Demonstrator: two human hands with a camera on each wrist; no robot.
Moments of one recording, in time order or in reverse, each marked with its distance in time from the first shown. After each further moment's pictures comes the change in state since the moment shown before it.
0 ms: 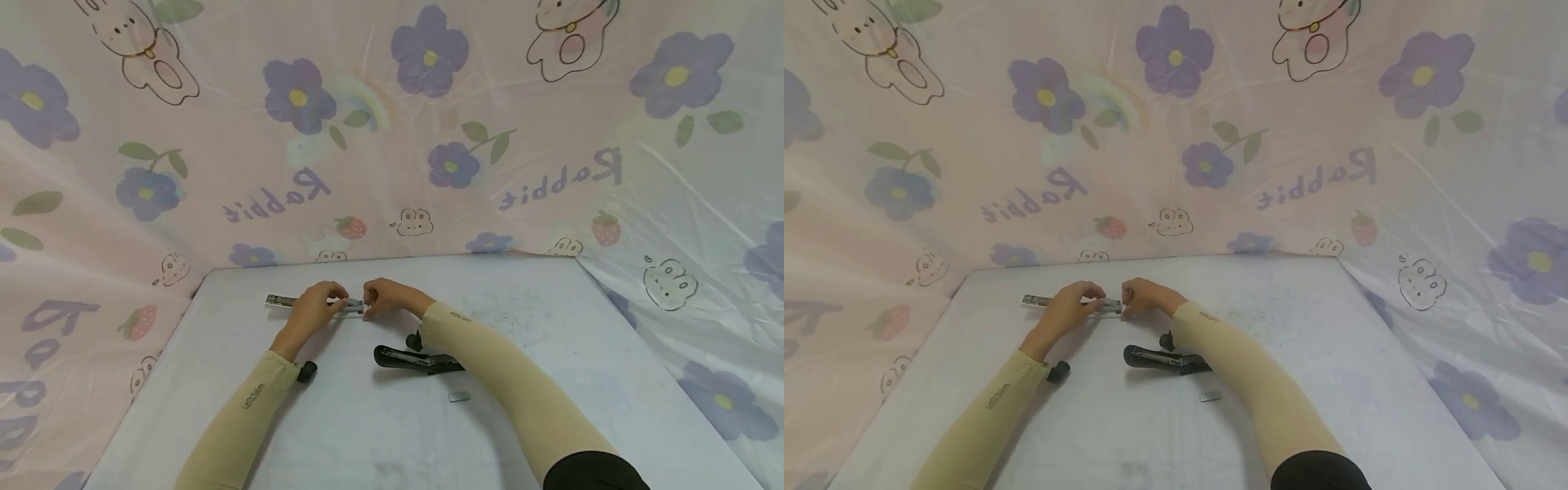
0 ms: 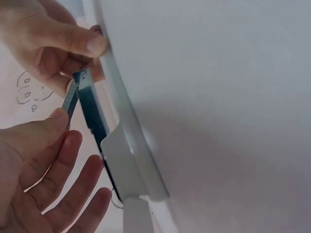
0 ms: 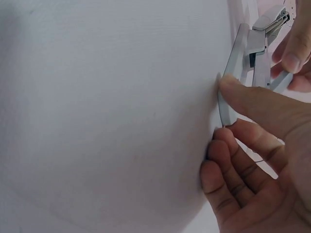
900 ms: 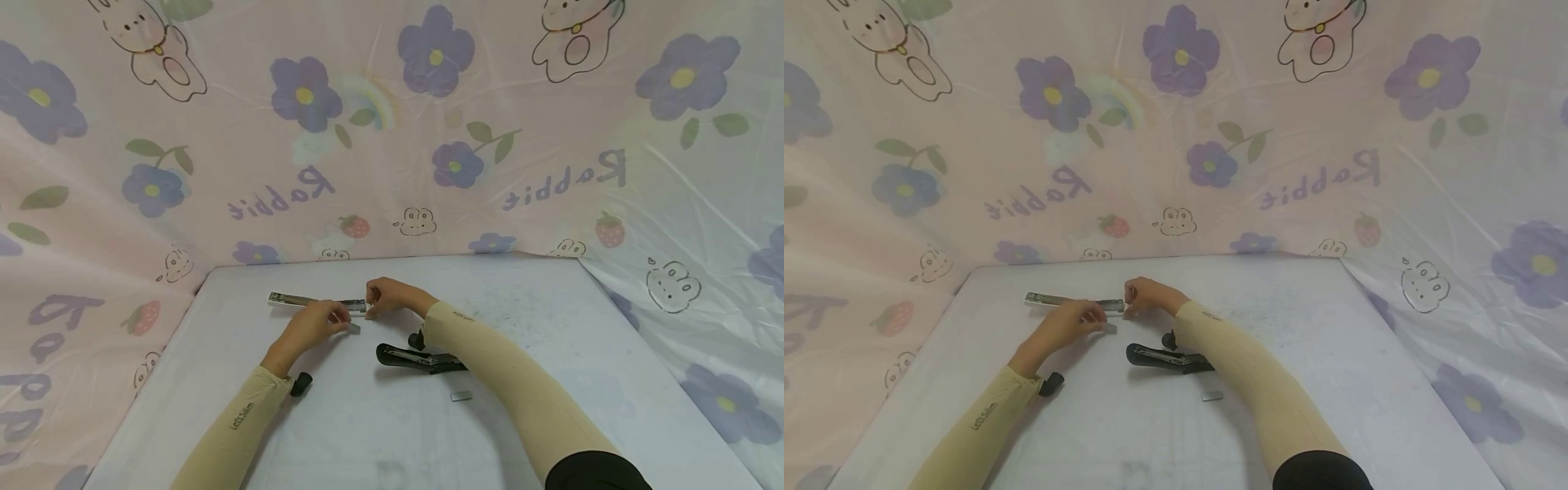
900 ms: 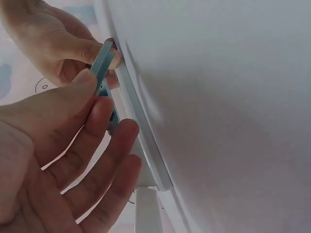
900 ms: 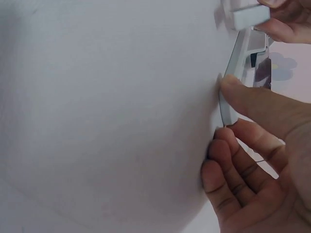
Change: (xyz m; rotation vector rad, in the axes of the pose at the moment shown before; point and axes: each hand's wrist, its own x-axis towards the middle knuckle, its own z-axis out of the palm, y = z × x) left_hand -0.033 0.006 -0.007 -0.010 -0.189 0.039; right_hand -0.002 -0.002 0.003 -0.025 0.018 0.011
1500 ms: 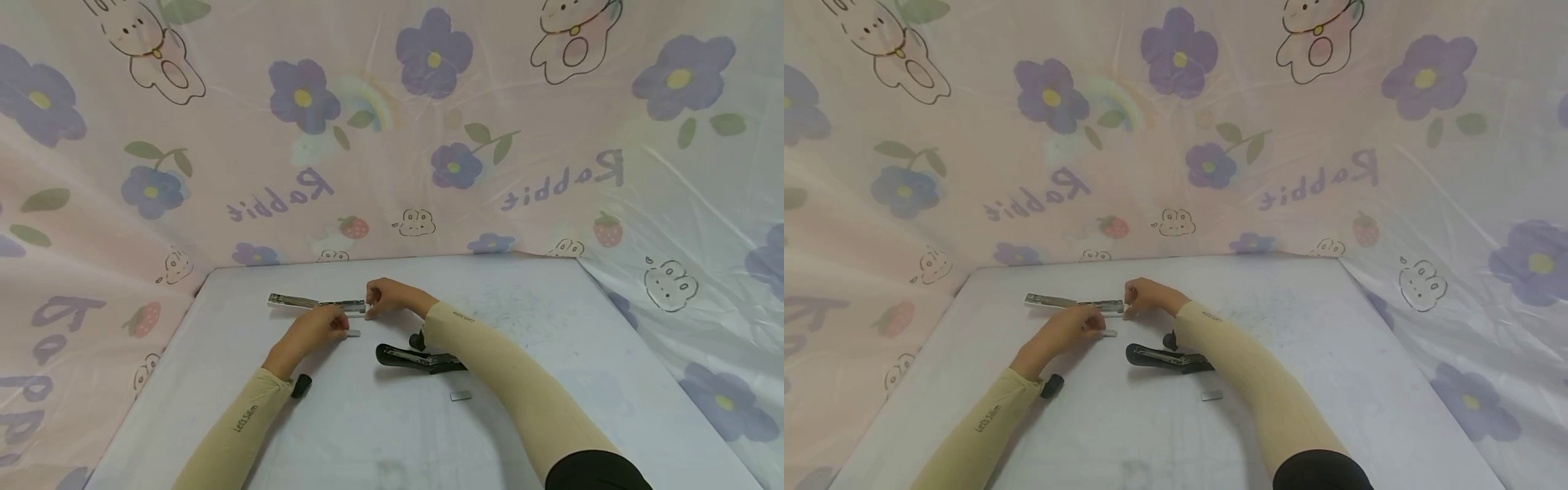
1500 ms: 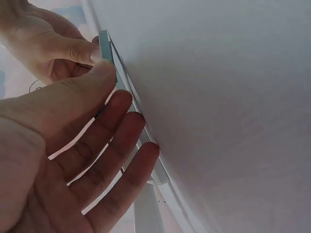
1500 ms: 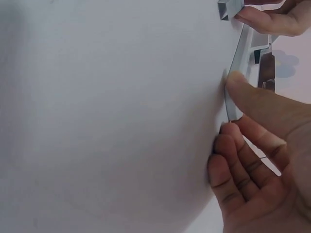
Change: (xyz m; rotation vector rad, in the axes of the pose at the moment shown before) left_hand 0.000 0.001 0.005 0.100 -0.051 0.033; right_hand -0.003 0.001 0.000 0.037 0.003 0.004
